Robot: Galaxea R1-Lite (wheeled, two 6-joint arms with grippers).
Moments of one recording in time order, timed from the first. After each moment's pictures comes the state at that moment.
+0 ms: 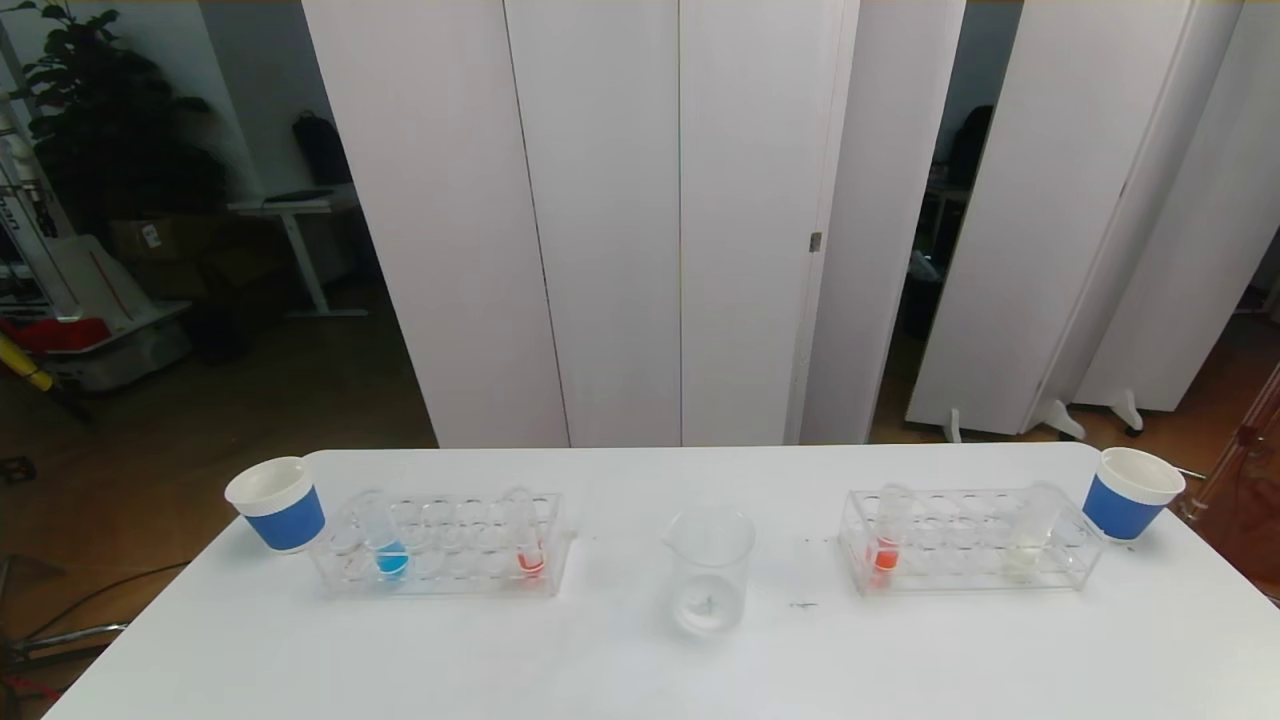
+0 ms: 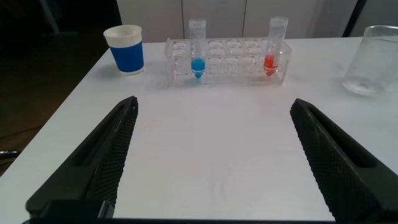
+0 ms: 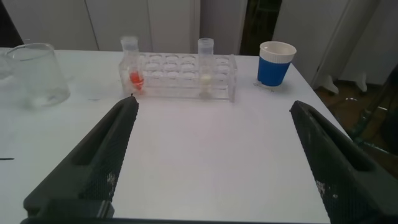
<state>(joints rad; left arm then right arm) 0.00 0.00 0.00 0.00 0.00 0.01 0.00 0.03 -0.14 0.10 0.01 0.01</state>
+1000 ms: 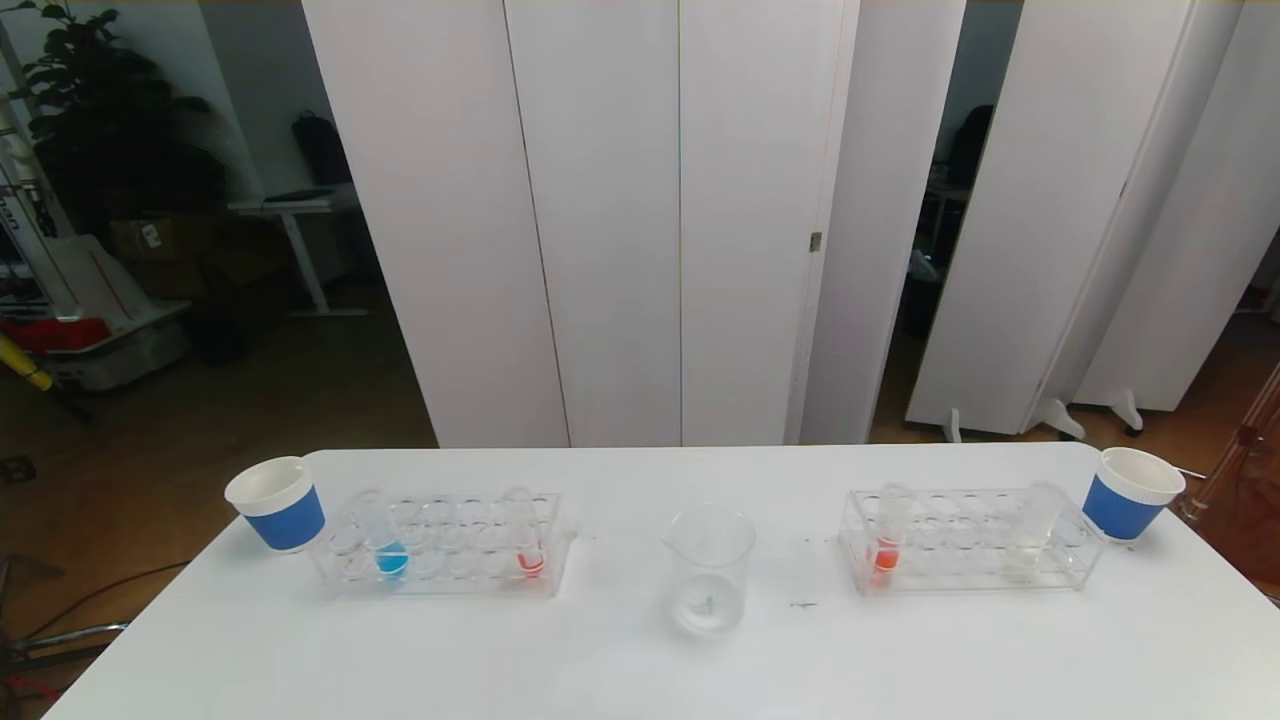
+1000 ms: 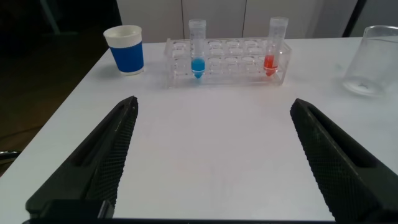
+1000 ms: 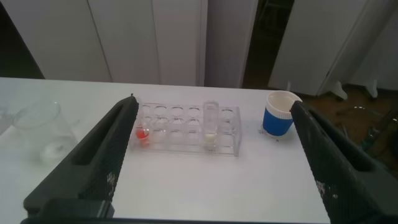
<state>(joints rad) 0.00 0.00 0.00 0.00 0.00 0.01 0.03 0.72 -0.43 -0.23 0.00 0.01</state>
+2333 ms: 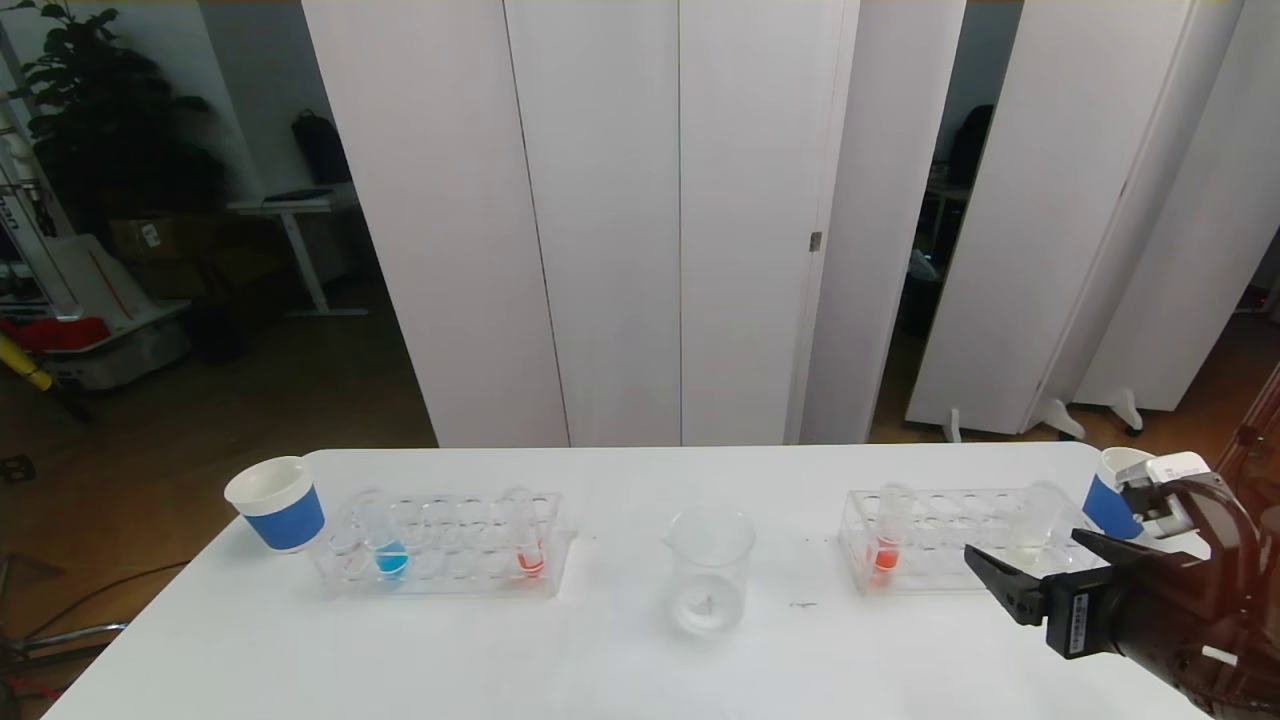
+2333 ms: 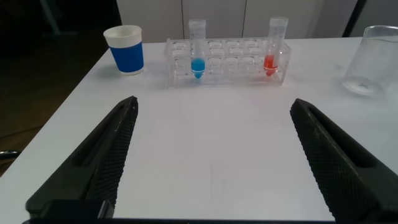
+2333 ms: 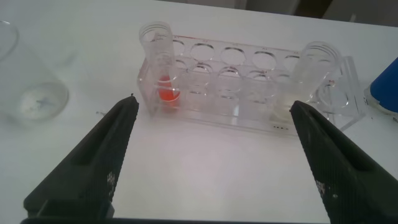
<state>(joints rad) 0.00 0.00 0.00 0.00 0.00 0.01 0.34 1.51 -0.23 -0.90 -0.17 0.09</state>
